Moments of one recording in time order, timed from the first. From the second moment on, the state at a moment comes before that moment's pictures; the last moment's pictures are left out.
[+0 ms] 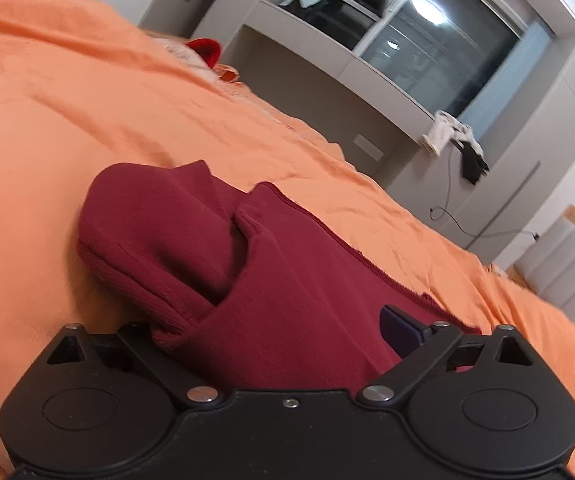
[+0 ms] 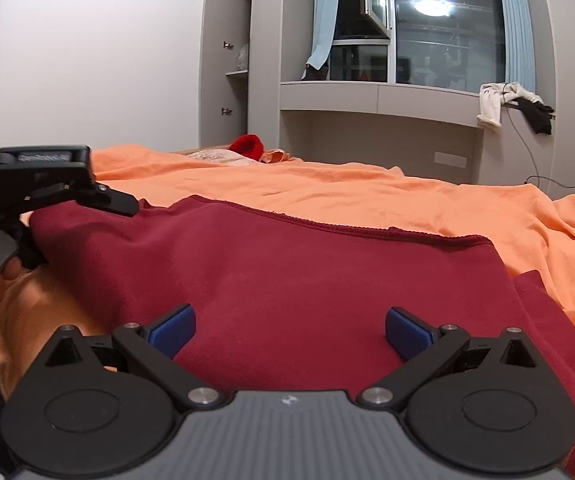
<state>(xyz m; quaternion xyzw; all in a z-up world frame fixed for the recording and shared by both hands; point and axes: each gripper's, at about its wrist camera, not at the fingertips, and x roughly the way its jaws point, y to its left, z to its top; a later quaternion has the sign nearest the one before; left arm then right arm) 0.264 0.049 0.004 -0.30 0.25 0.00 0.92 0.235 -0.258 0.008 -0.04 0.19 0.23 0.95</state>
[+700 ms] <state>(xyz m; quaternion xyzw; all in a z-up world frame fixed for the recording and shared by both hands) 0.297 -0.008 0.072 -0.16 0.21 0.00 0.96 0.216 -0.356 0.056 0.04 0.12 0.13 0.98</state>
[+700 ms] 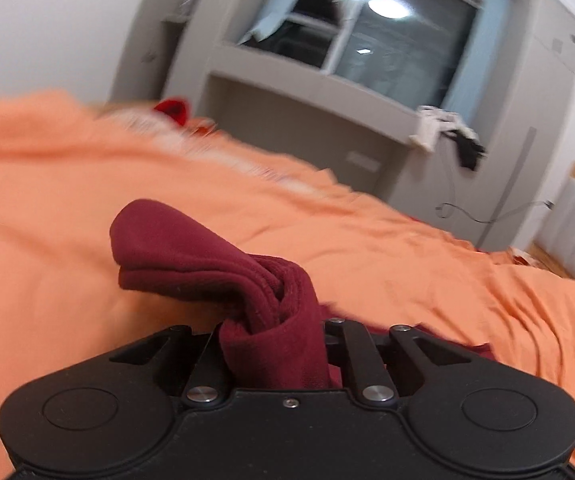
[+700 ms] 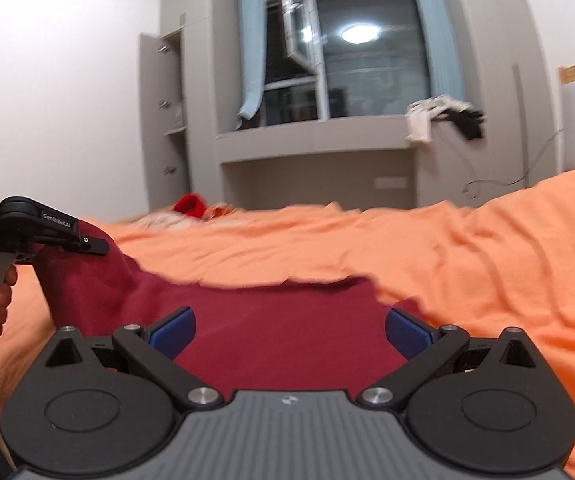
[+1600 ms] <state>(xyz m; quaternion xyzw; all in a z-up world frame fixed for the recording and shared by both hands) 0.253 -0.242 0.038 0.14 0.19 -0.26 0.93 0.309 -0.564 0.032 0.42 0.24 0.11 0.87</state>
